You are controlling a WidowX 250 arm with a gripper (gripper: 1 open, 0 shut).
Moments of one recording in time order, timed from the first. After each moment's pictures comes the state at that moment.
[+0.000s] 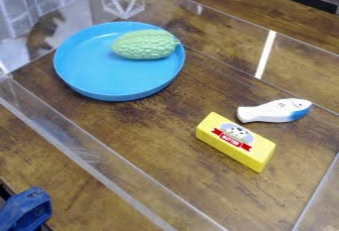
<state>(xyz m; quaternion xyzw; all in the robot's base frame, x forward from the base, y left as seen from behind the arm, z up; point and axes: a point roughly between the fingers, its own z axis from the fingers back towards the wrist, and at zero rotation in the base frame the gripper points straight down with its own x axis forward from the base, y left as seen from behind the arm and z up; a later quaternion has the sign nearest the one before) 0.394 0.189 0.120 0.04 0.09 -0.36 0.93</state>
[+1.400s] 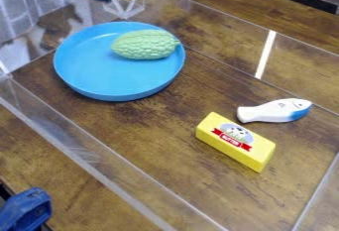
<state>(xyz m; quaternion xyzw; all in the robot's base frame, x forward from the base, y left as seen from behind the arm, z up) 0.407 0.190 0.111 0.04 0.07 -0.38 0.92</state>
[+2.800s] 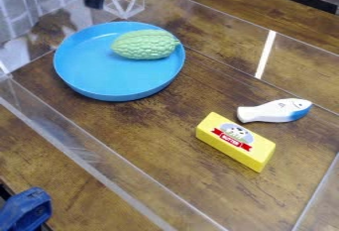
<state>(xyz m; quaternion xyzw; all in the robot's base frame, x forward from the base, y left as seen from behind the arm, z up) 0.384 0.191 0.097 0.03 0.08 -0.43 0.90</state>
